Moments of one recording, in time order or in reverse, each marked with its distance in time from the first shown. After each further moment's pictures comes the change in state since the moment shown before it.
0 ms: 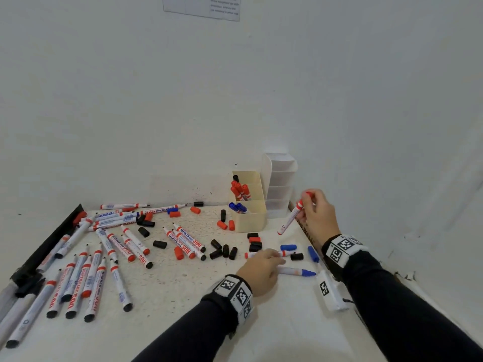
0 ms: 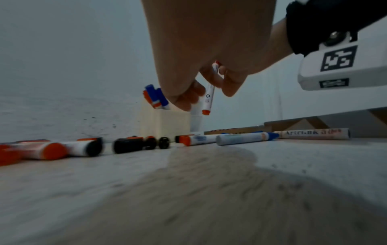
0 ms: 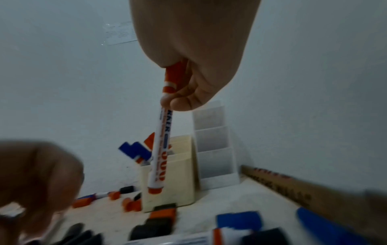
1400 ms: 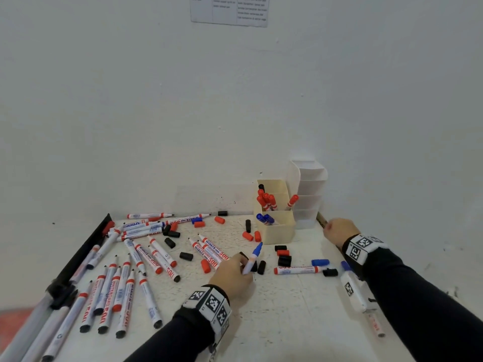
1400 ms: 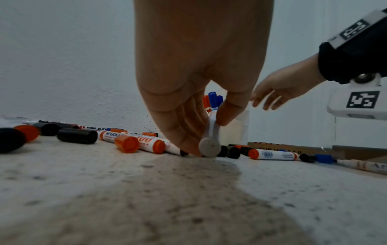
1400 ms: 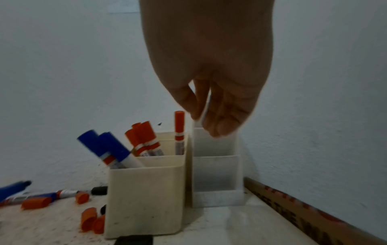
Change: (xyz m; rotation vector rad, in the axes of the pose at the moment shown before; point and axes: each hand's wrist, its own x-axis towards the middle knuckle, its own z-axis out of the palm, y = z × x) left_hand -0.042 -0.079 -0.048 -0.329 0.171 -0.547; right_hand 0.034 0.015 0.026 -0.932 -0.427 0.289
